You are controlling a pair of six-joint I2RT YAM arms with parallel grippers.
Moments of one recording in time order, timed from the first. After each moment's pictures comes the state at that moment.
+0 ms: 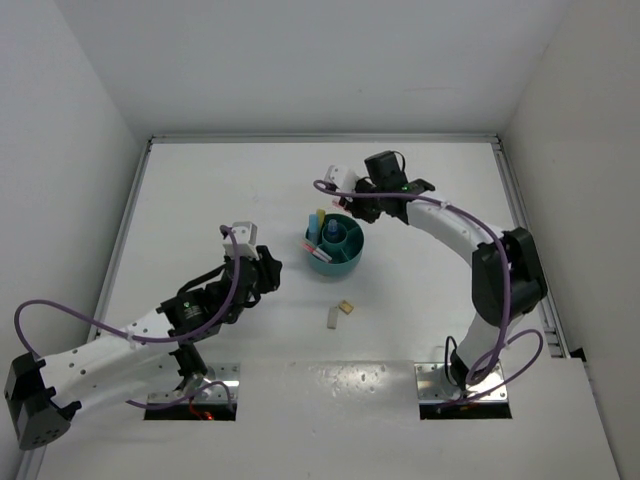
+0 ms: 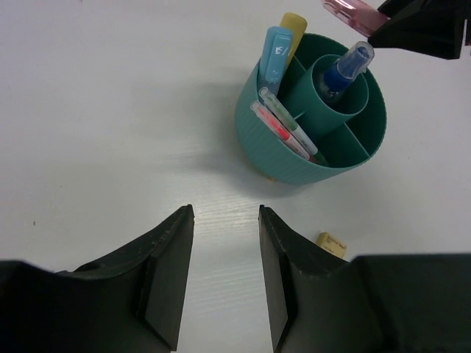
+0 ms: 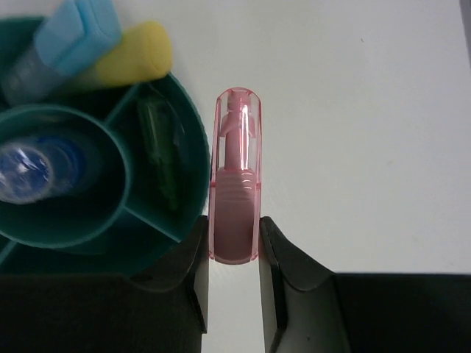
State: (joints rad) left arm -0.93 0.77 0.55 -0.23 -0.60 -0.63; right arm 0.46 1.74 1.26 -0.35 -0.24 -0.69
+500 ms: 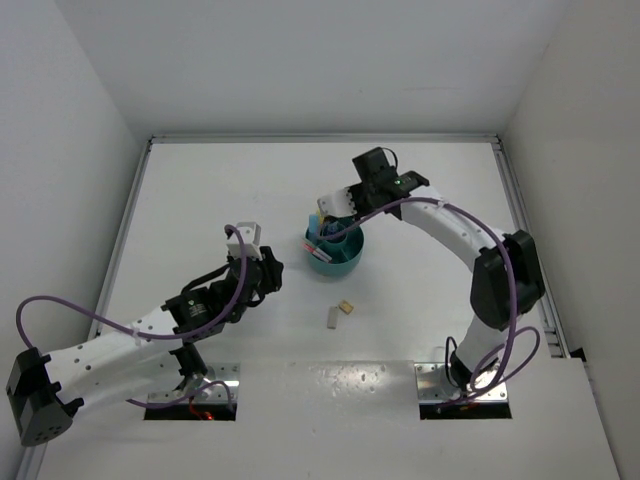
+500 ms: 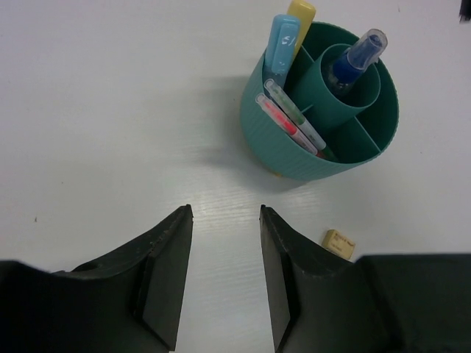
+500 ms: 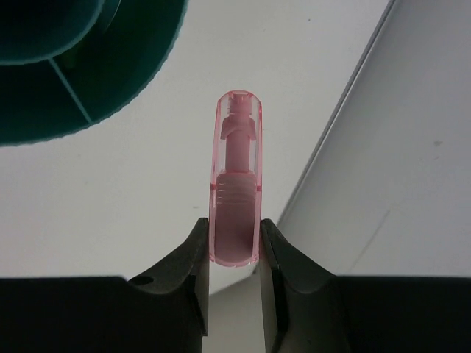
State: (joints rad) left arm -0.93 0.80 0.55 -0.23 -0.60 -0.63; right arm 0.53 1.74 1.40 -0.58 0.07 -1.38
